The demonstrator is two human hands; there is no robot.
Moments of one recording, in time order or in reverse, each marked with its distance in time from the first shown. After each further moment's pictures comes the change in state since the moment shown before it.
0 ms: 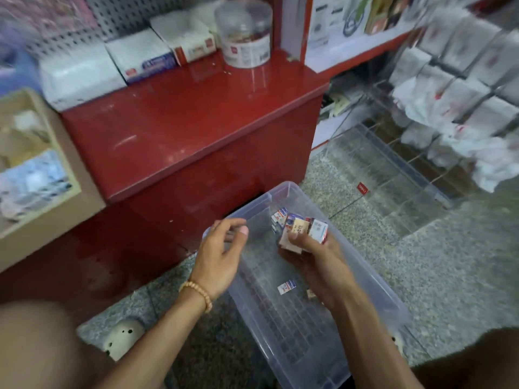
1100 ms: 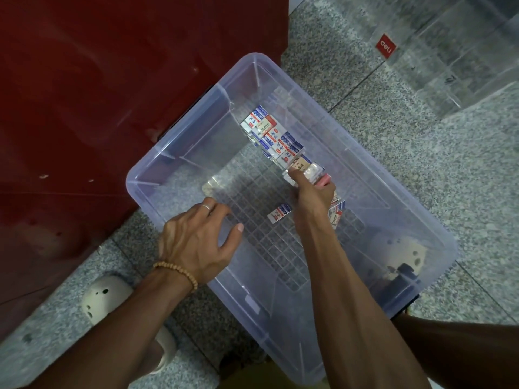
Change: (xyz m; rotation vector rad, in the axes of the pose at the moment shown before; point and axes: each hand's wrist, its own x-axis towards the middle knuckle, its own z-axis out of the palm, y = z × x) left_hand 0.015 -0.116 0.074 0.953 -0.404 0.234; right_hand 0.147 0.153 -0.119 0.118 0.743 0.265
